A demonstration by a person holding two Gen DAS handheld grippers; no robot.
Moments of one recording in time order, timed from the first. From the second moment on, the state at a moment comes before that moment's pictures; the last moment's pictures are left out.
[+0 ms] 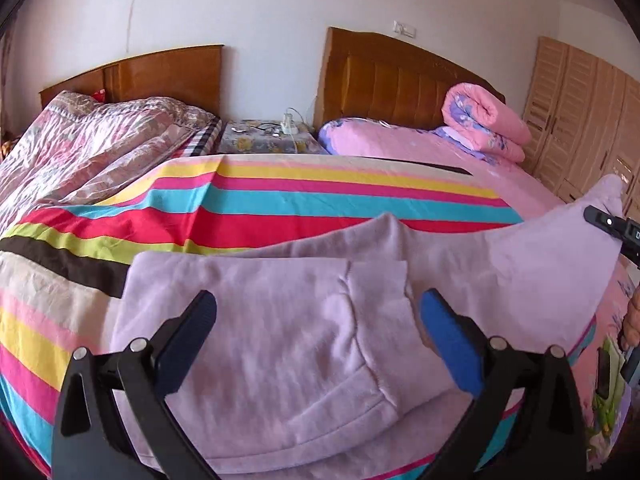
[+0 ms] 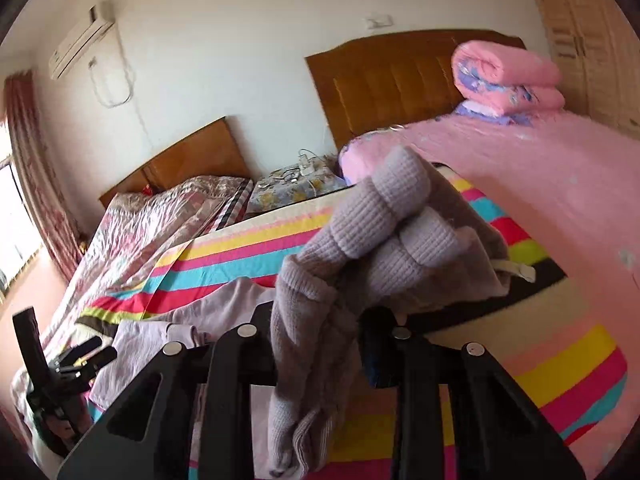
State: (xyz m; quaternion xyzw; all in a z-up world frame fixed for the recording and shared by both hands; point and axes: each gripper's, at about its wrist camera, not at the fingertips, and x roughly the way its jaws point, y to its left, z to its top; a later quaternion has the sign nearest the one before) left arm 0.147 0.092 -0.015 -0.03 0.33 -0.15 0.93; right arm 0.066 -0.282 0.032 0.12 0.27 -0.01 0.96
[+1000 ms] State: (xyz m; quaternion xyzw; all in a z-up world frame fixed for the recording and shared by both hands) left arm 0.191 0.129 -0.082 -0.30 0.51 -0.28 0.76; right arm 0.048 0.031 -0.068 -0.40 0.23 0.19 0.87
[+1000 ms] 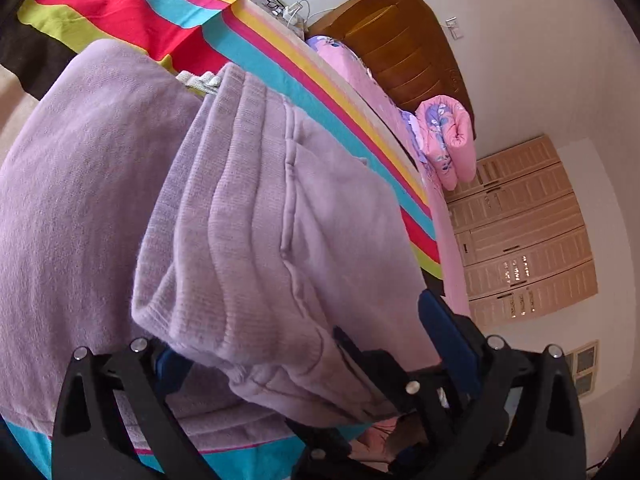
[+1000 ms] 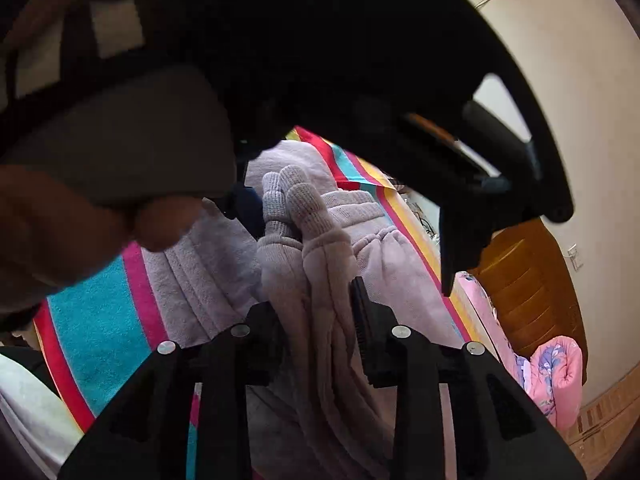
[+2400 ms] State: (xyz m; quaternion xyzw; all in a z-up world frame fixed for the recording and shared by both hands) left arm 0.116 0.257 -0.067 -0.31 0.37 -0.17 0.86; right arm 0.033 -0.139 -0.093 -0.17 0.34 0.08 0.92
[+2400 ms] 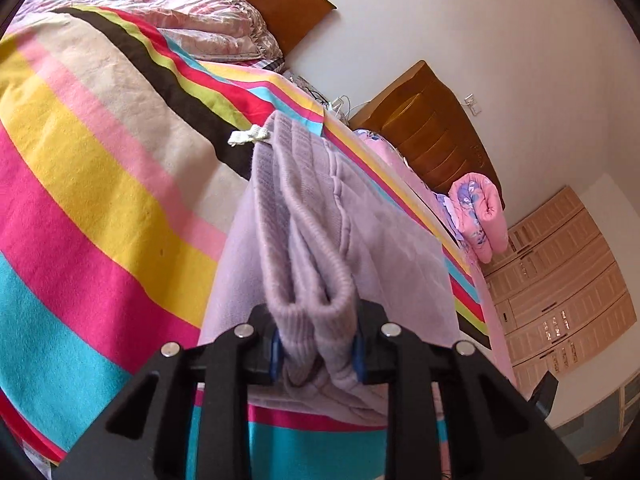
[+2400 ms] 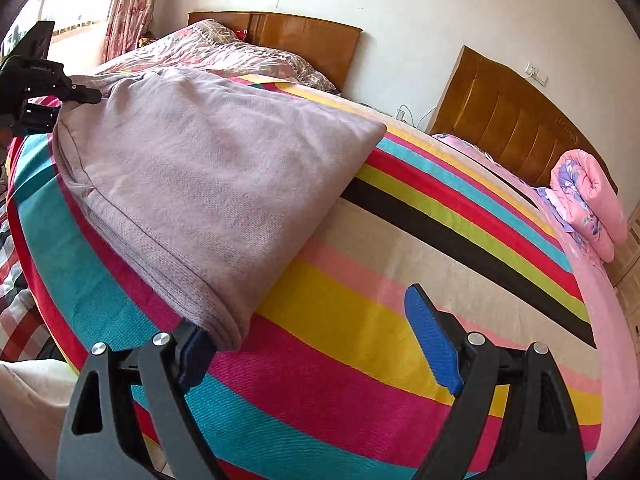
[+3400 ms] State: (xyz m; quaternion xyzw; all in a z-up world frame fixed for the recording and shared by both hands) left arm 0.111 0.162 -0.082 0.03 0.35 -0.01 0.94; right arm 0.020 -0.091 -0.096 -0.21 0.31 0.30 0.88
